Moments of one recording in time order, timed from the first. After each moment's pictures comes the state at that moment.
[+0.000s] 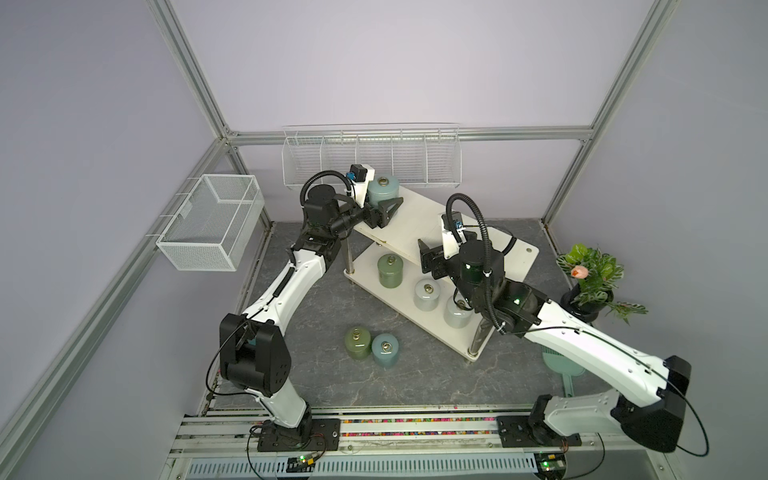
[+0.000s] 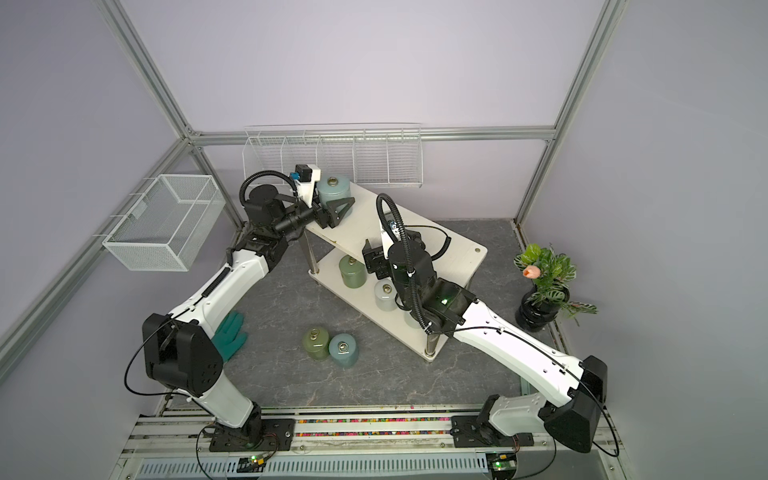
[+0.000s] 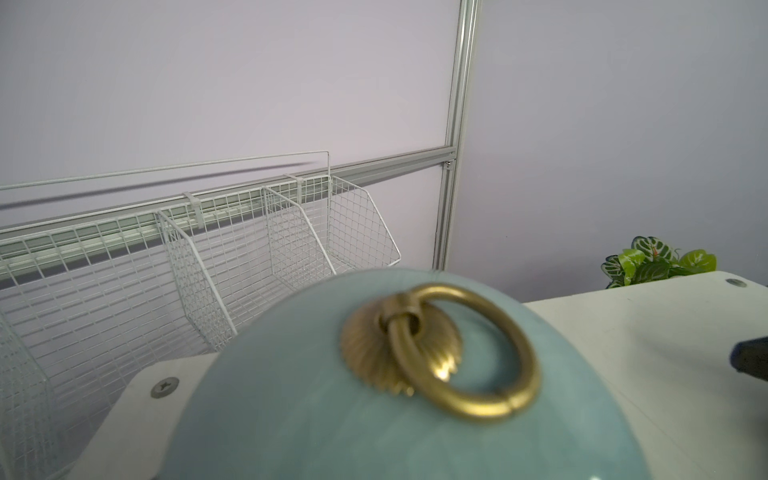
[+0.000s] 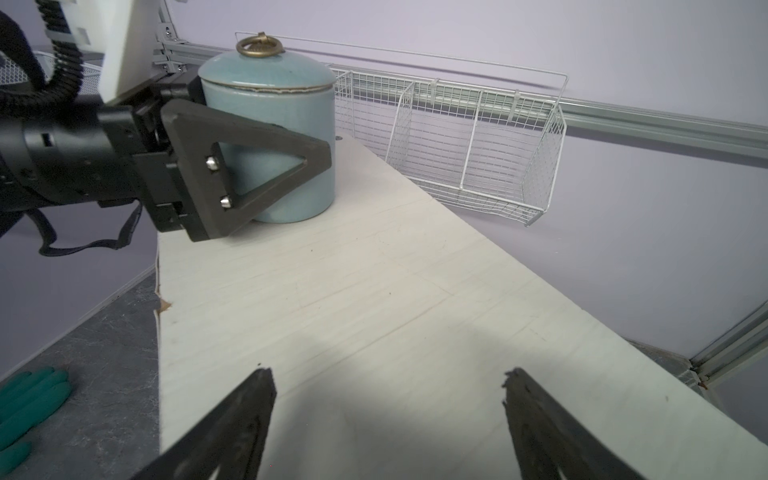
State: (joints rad) left arm -0.35 1.66 1.50 0.24 0.64 -0.04; right arm 0.92 1.32 1.32 -0.20 0.56 0.05
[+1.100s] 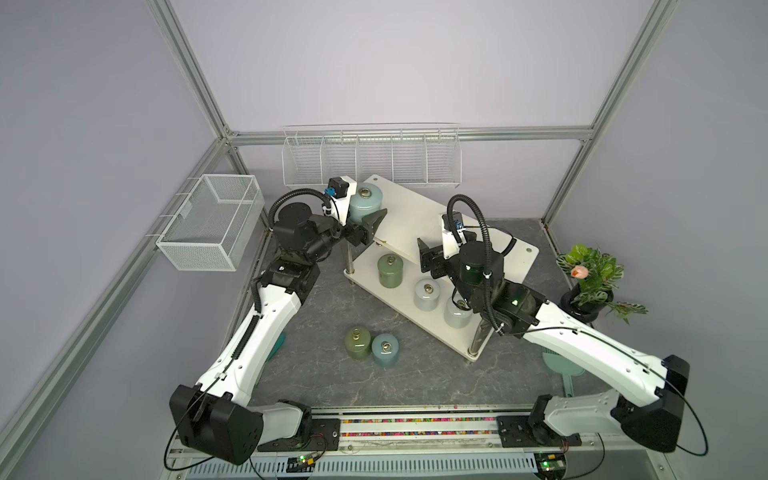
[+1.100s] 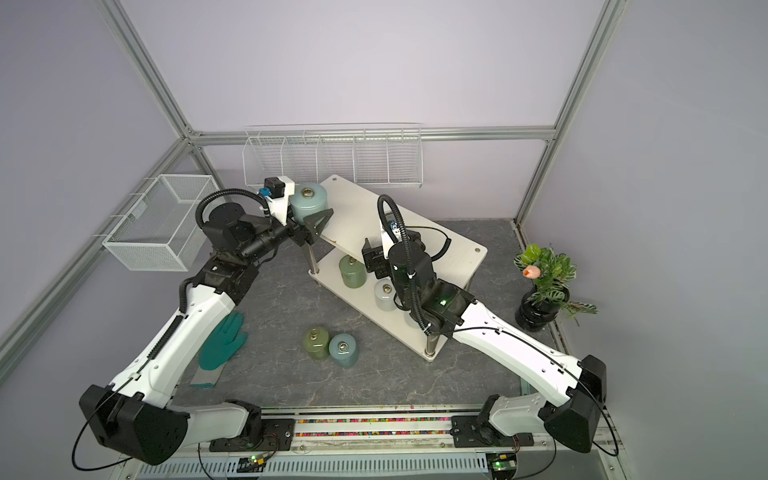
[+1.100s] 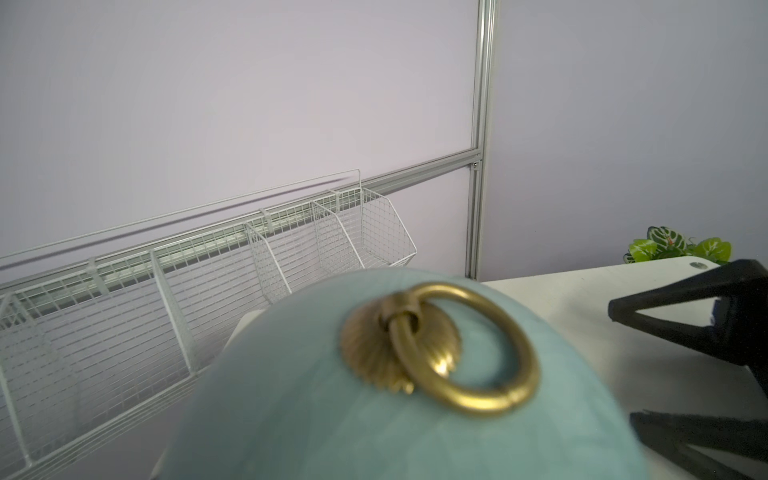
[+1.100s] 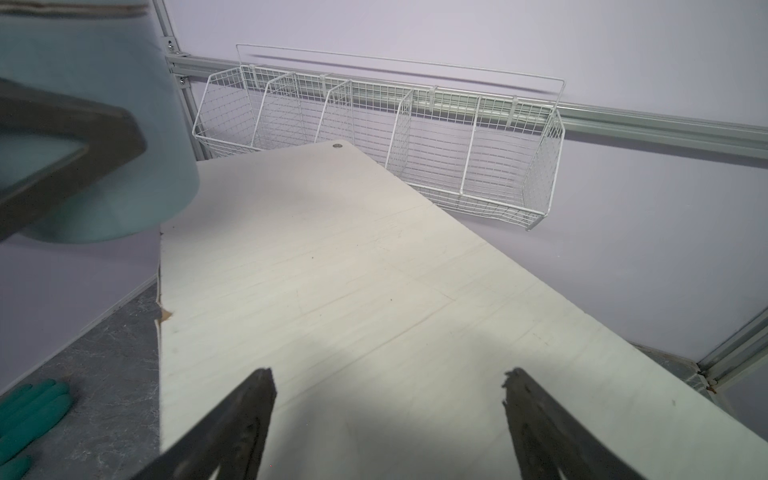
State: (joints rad) left arm -0.35 1.28 1.29 0.06 0.46 0.06; right arm 0.92 1.32 1.30 -0.15 0.57 0.05
